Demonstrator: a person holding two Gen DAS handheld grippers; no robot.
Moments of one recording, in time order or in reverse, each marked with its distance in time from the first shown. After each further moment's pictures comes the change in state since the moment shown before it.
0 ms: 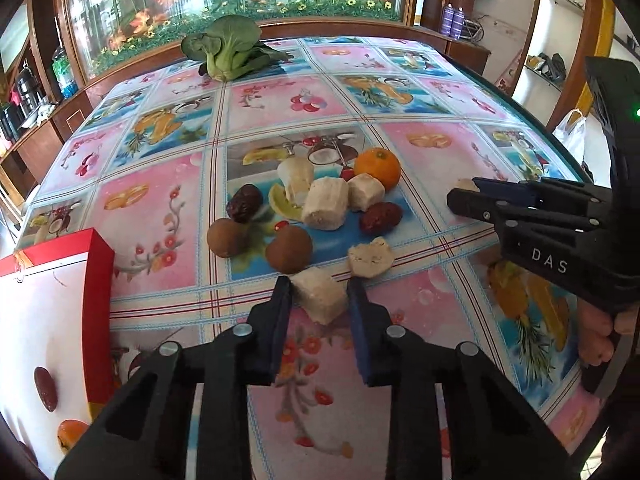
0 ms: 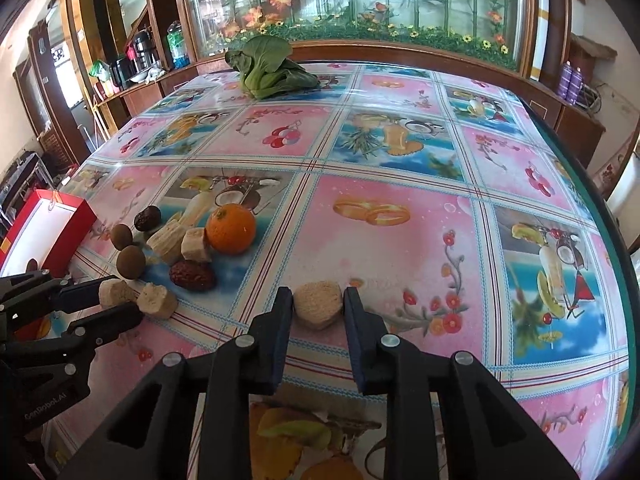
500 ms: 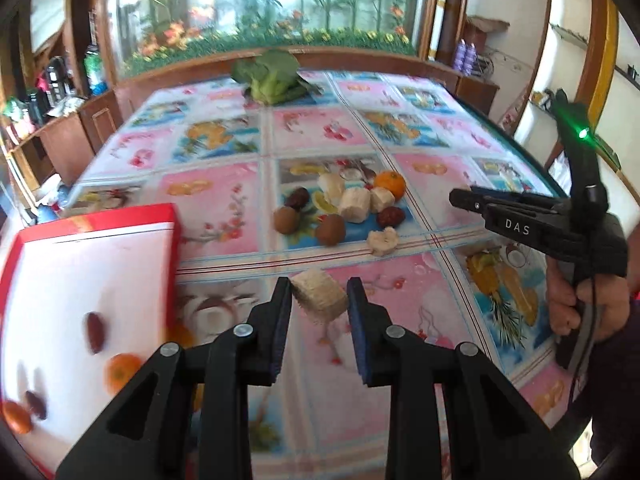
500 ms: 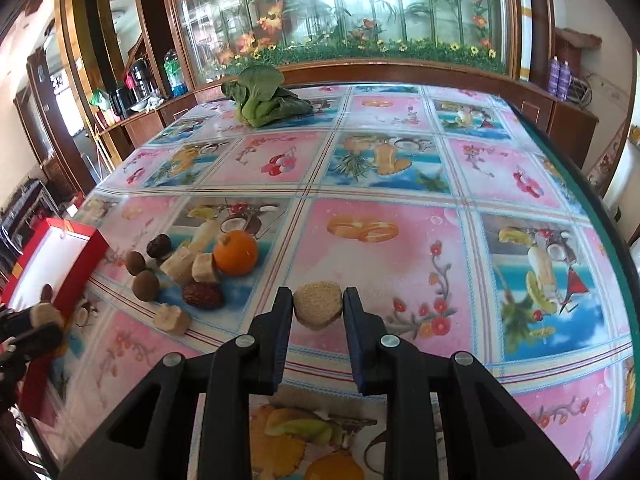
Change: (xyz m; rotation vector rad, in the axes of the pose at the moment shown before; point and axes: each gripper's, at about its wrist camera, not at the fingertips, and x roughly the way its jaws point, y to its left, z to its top) left arm -0.073 0.022 -0.031 -0.078 -0.117 0.030; right arm -0.013 -0.005 0.001 0.073 -0.063 0.031
